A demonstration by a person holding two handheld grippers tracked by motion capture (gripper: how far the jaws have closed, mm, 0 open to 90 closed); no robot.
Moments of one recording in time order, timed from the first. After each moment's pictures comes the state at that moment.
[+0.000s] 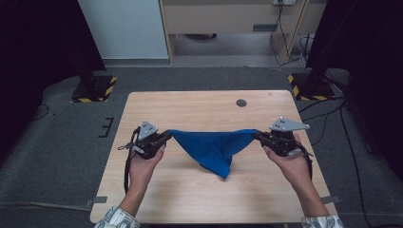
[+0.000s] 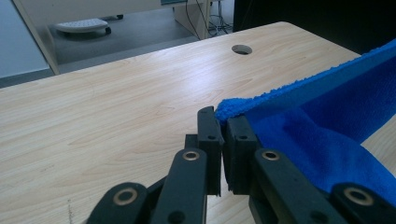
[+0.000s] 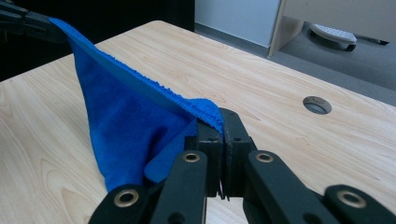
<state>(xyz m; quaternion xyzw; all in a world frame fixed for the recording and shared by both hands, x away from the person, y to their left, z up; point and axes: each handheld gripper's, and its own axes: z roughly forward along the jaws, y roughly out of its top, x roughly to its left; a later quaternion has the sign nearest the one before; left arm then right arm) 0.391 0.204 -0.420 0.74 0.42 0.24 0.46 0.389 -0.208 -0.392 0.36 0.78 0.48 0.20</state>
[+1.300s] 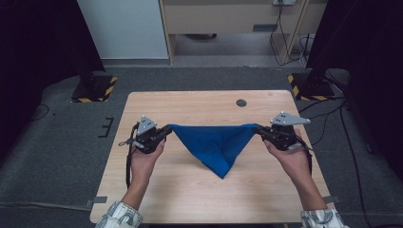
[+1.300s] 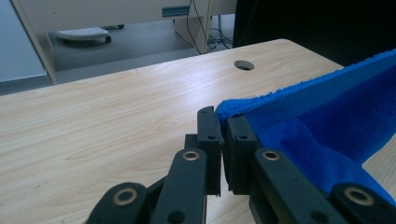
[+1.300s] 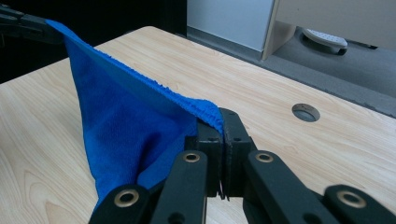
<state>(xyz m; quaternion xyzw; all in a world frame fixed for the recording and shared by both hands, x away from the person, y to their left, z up) 0.403 0.206 -0.419 0.72 0.43 0.24 0.49 0.401 -0.210 -0.385 0.36 0.77 0.48 0.21</state>
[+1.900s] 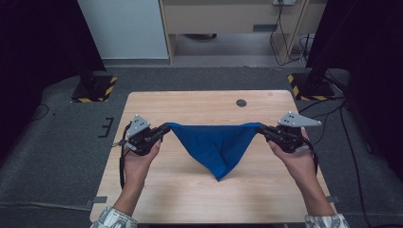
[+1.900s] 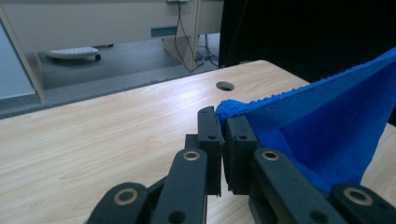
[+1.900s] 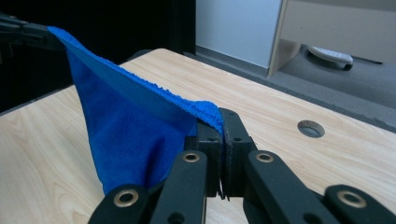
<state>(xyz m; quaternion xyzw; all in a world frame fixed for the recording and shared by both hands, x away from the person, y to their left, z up) 0.376 0.211 -0.384 0.71 0.40 0.24 0.53 0.382 -0.216 -0.365 0.35 0.75 0.52 0.21</state>
